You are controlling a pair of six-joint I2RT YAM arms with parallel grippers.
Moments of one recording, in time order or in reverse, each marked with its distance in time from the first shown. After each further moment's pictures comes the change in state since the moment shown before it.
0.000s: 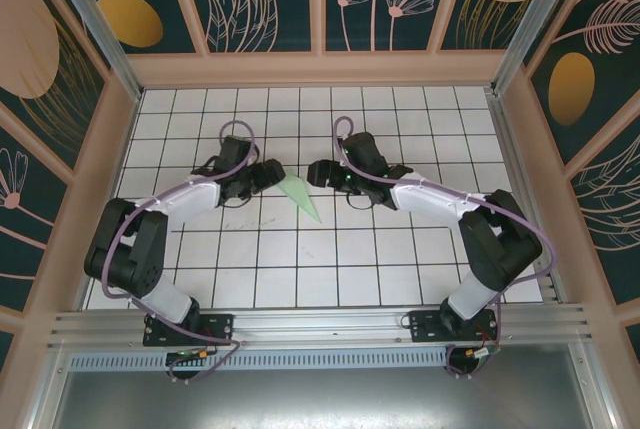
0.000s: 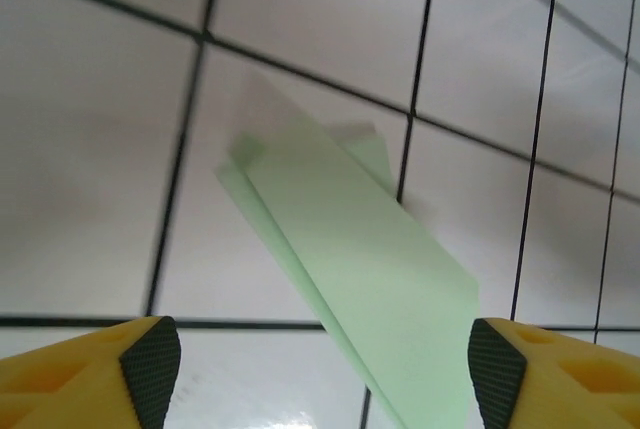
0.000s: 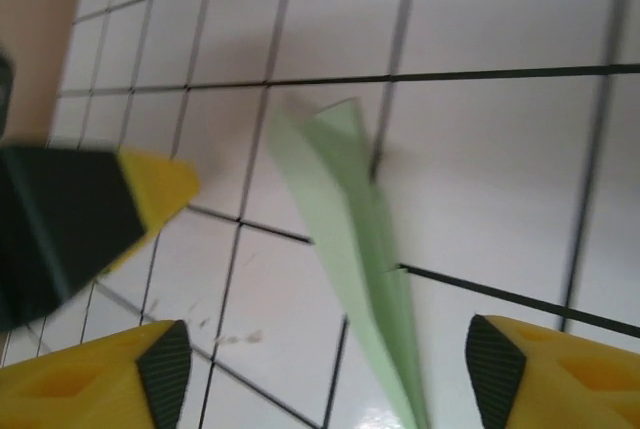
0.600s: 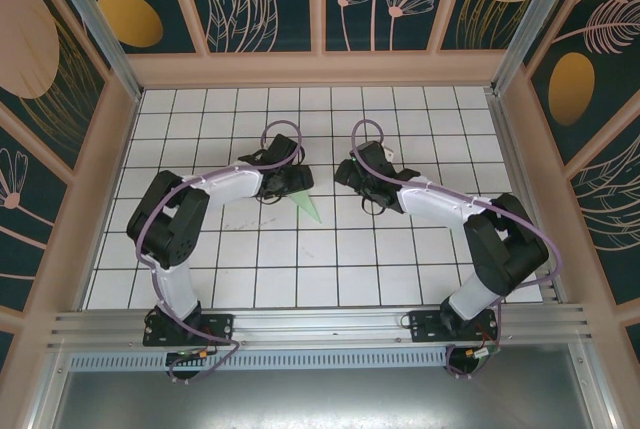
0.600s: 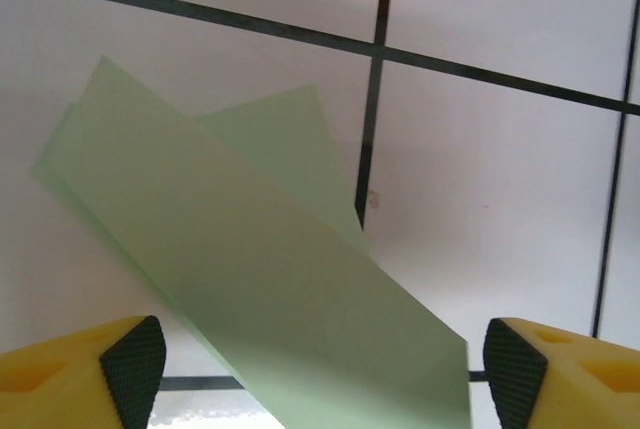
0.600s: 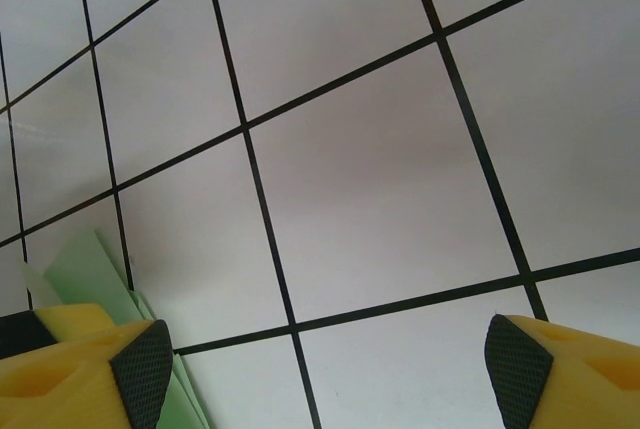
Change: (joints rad) left arm -0.180 0.266 0.259 -0.161 -0.217 0.005; right arm -0.026 -0.036 -0.051 -0.157 0.351 0.236
